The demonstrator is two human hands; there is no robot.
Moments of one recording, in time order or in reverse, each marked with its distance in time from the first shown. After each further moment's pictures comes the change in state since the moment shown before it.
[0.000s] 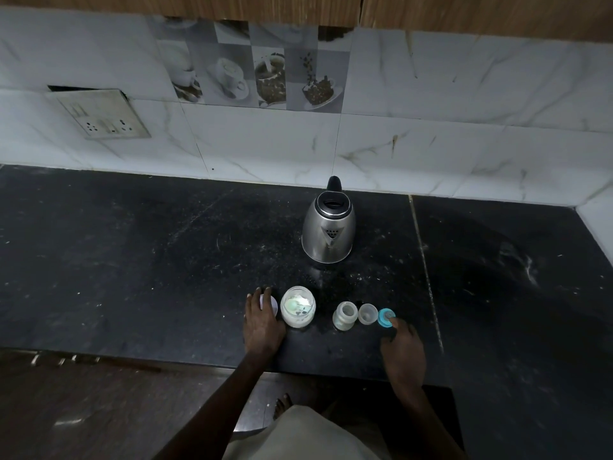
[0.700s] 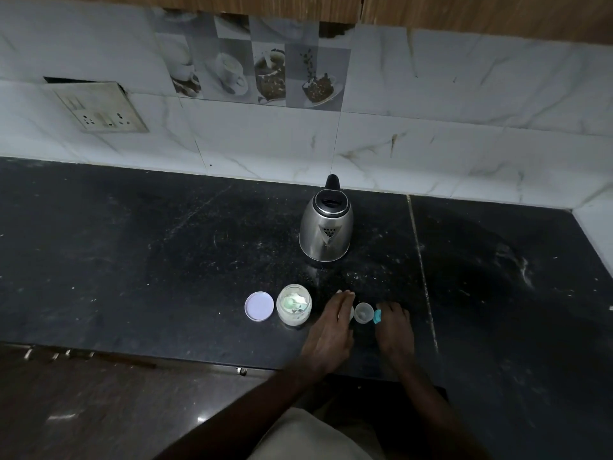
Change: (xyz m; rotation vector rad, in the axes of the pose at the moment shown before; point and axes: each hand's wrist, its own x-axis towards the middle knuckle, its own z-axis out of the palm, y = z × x) left_hand -0.049 0.128 0.026 -0.052 -0.161 0.571; right_hand 0.067 0.019 0.032 -0.372 -0.138 -0.230
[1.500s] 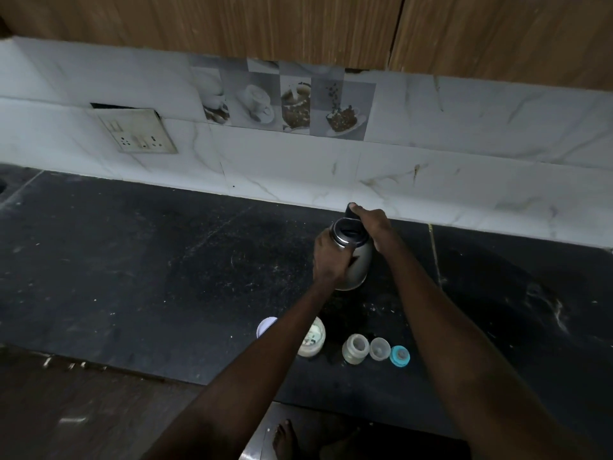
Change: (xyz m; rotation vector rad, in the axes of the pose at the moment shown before) left_hand 0.186 -0.022 -0.115 -0.481 0.337 -0.604; right_hand 0.194 -0.197 -0.191 0.921 -0.216 0.175
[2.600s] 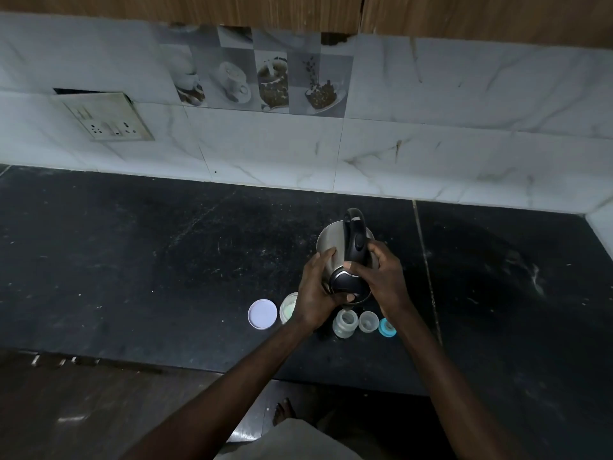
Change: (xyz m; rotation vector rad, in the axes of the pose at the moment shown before) left_hand -0.101 -0.079 -0.006 -0.170 -0.194 0.262; right_hand -0.141 0.127 -0.028 0.153 0.035 -0.455
